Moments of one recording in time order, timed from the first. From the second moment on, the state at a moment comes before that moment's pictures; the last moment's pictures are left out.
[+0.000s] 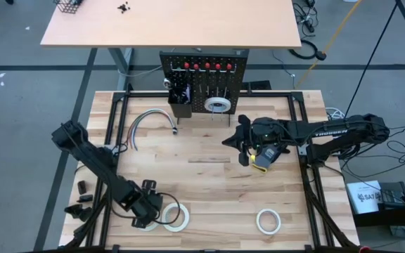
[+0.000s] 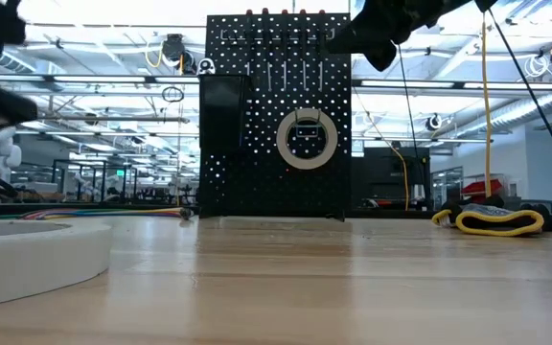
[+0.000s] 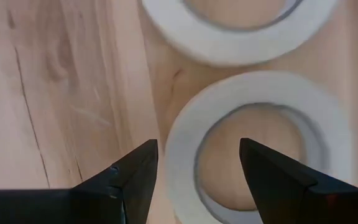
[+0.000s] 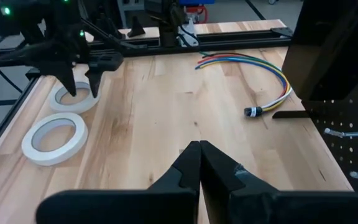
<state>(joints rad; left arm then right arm) -0.75 1.55 0.85 -0.61 -0.05 -0.60 -0.01 1.22 0.89 -0.08 0.03 0.09</state>
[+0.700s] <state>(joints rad) -0.76 1.66 0.86 -0.61 -0.03 -0.61 0.00 1.22 0.89 -0.08 0.02 0.10</state>
